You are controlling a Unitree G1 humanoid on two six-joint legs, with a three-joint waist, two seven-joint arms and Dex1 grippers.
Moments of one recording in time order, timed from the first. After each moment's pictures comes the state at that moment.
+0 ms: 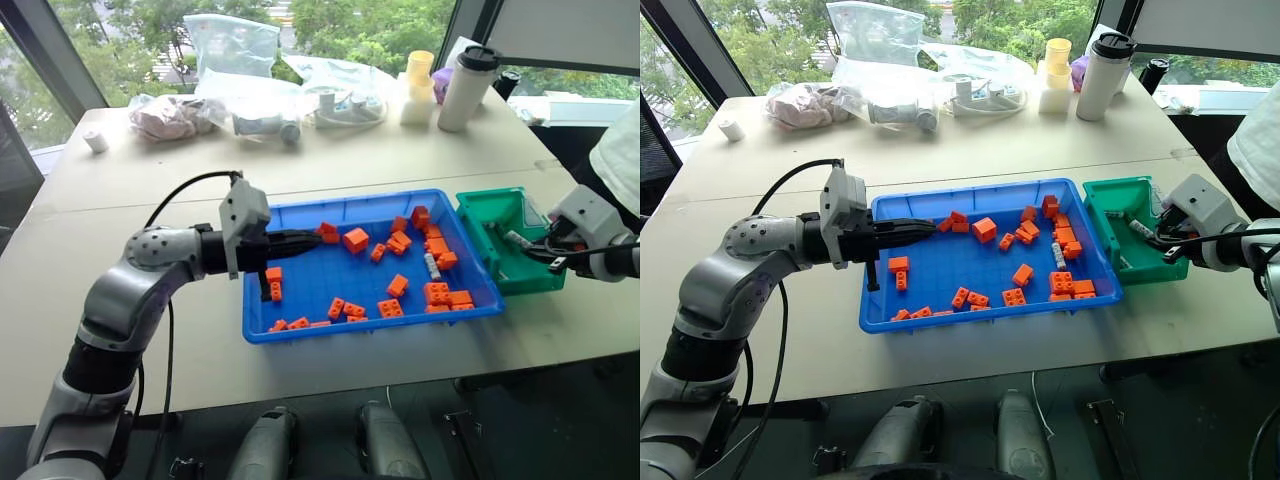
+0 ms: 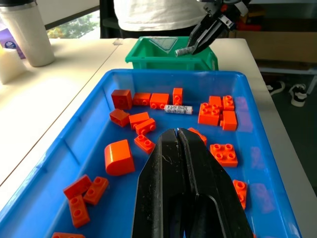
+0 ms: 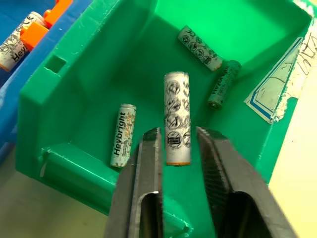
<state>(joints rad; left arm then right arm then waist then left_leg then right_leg) -0.50 0.61 -0.07 -0.34 -0.53 0.55 -0.95 -0.36 -1.11 -0.16 0.04 0.13 0.72 0.99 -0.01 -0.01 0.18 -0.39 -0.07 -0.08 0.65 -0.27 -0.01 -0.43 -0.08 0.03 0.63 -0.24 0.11</state>
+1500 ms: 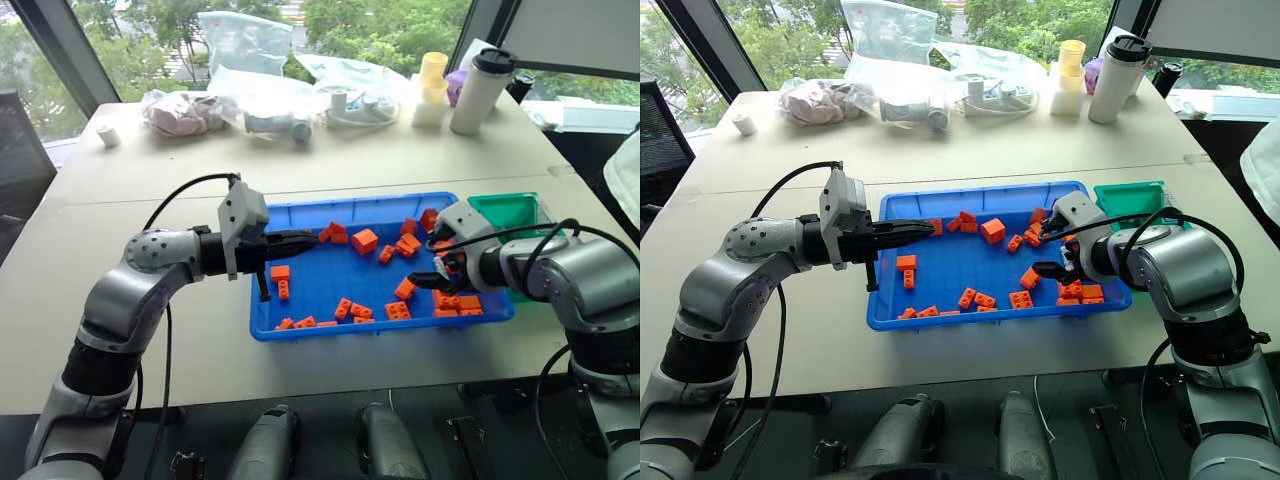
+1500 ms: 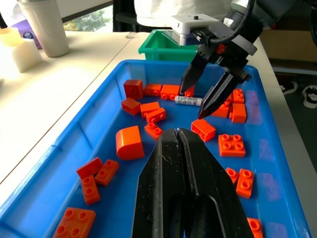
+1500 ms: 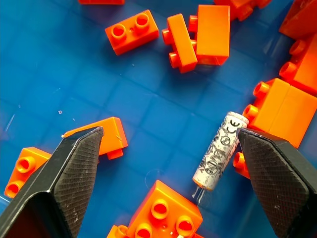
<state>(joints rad) -0.48 0.61 -0.07 -0.34 -0.52 0.54 -0.93 -0.62 -0.77 0.06 -0.35 0.39 1.58 0.58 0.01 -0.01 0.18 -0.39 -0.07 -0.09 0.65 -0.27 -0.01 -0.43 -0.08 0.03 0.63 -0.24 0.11</state>
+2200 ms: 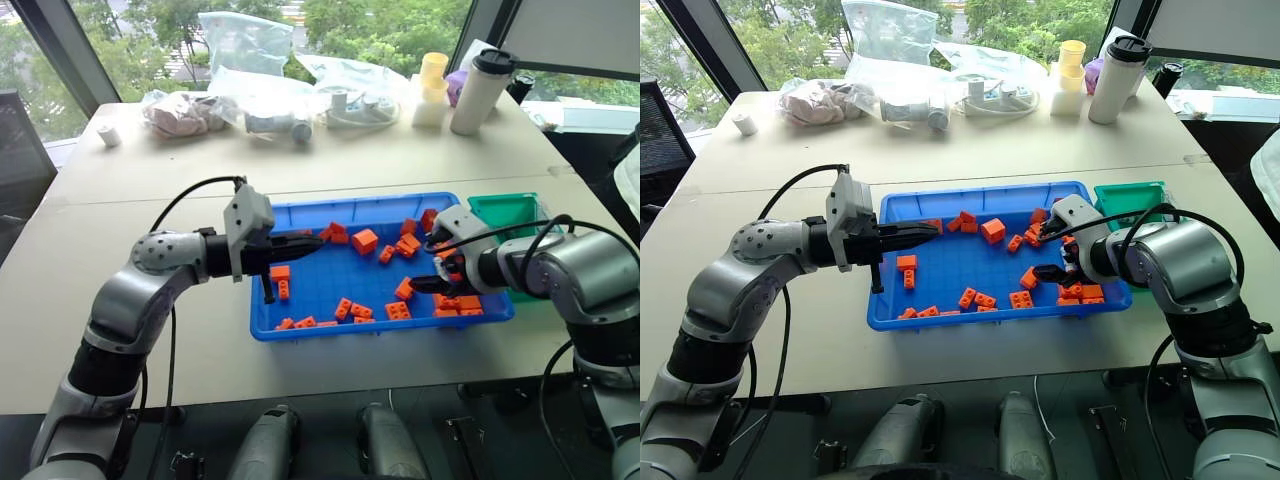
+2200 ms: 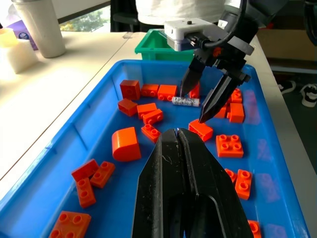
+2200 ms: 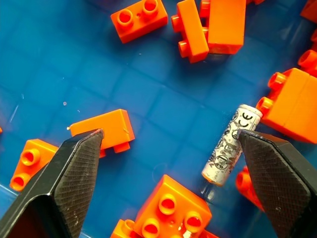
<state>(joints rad) -0.48 0.60 -0.09 -0.34 -0.50 0.53 -0.93 -0.66 -0.76 0.08 -0.26 0.43 1.59 0.55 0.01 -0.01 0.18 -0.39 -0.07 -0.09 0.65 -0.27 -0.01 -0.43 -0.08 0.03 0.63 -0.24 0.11</state>
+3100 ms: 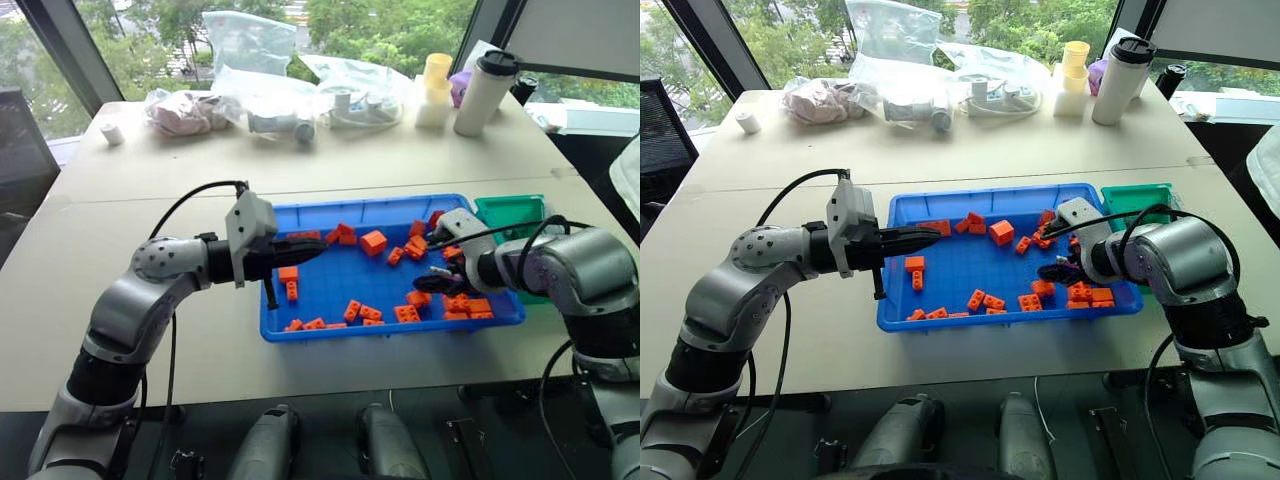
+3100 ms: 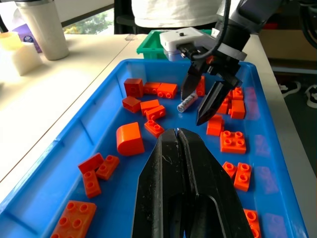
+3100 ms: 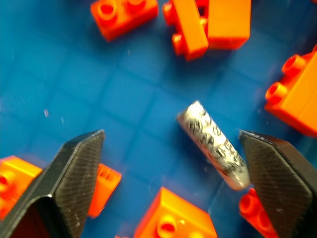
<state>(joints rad) -0.44 0.60 -0.09 -0.39 -0.50 0.54 -0.90 -0.63 -0.88 0.20 -0.26 0.51 1.52 0.52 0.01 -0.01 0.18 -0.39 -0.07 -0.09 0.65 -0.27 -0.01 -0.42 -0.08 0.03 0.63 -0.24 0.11</state>
